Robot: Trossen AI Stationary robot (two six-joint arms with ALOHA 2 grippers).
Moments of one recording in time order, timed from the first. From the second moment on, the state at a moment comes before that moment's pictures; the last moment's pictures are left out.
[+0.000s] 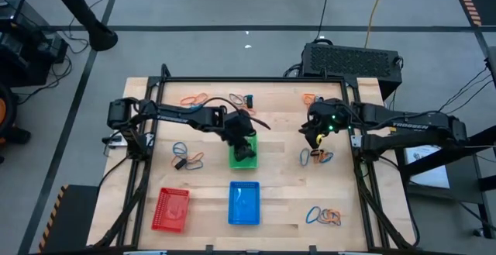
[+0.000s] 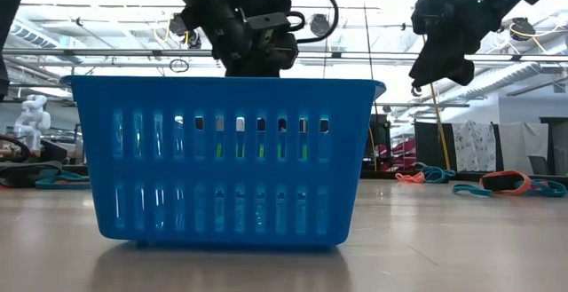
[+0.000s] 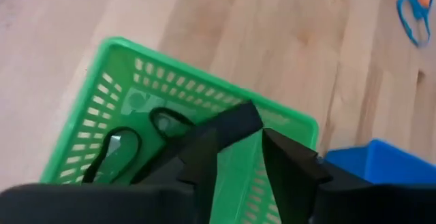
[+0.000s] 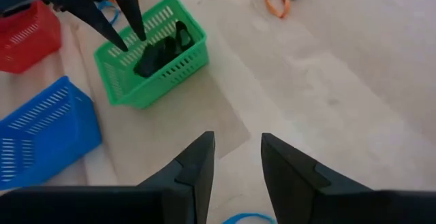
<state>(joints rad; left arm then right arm) 0.11 1.76 1.20 -0.42 0.25 -0.35 -0.20 0.91 0.71 -0.56 -0.03 0.49</state>
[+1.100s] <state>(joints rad) 0.44 1.82 1.45 -0.49 0.21 -0.34 -0.15 0.85 0.71 -0.69 0.19 0.81</state>
